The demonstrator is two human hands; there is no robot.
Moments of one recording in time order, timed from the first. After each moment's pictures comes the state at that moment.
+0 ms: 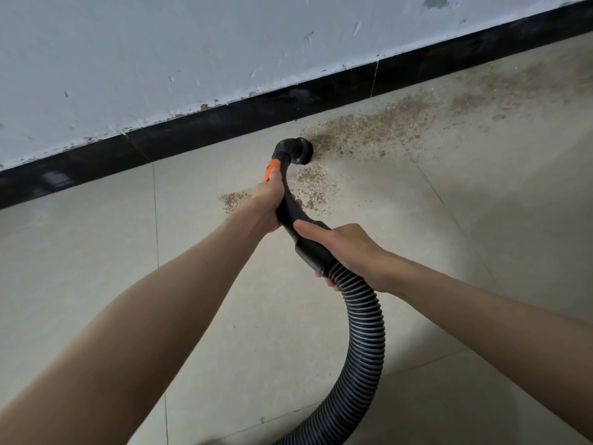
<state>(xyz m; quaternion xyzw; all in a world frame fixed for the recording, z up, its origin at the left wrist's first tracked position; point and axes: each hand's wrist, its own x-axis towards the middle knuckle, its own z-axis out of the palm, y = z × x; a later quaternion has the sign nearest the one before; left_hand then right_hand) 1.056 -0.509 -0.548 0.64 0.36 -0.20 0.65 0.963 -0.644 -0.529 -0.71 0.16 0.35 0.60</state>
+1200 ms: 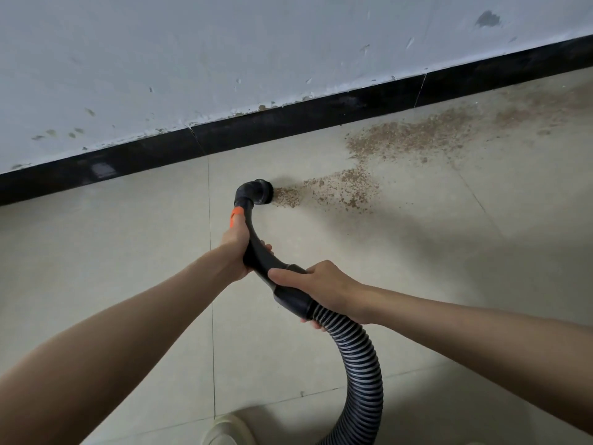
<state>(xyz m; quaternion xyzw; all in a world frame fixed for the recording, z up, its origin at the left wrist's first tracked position) 0.954 -0.387 -0.541 0.57 0.46 -0.14 0.66 0.903 -0.552 -0.524 -0.70 0.05 0.46 0.55</state>
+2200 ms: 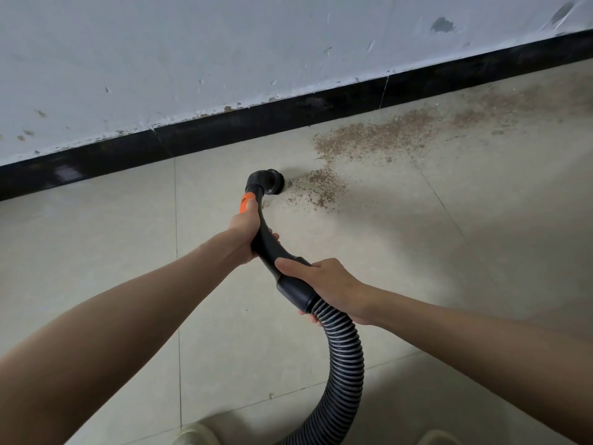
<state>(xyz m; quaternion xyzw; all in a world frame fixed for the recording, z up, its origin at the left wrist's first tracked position) 0.987 -0.448 -0.546 0.64 0.41 -0.19 0.63 0.901 -0.604 -0.523 -0.67 0.11 0.41 0.60</state>
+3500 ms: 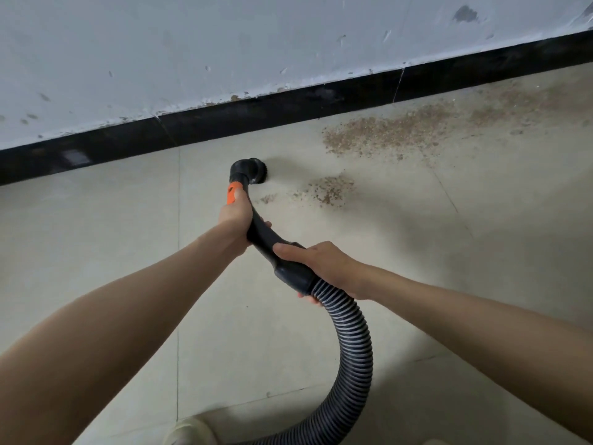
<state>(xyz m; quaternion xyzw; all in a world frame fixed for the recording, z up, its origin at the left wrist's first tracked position) 0.997 -0.437 -0.551 0.64 0.45 -0.11 0.62 0.935 -0.602 -0.537 -0.68 0.06 0.44 0.58</state>
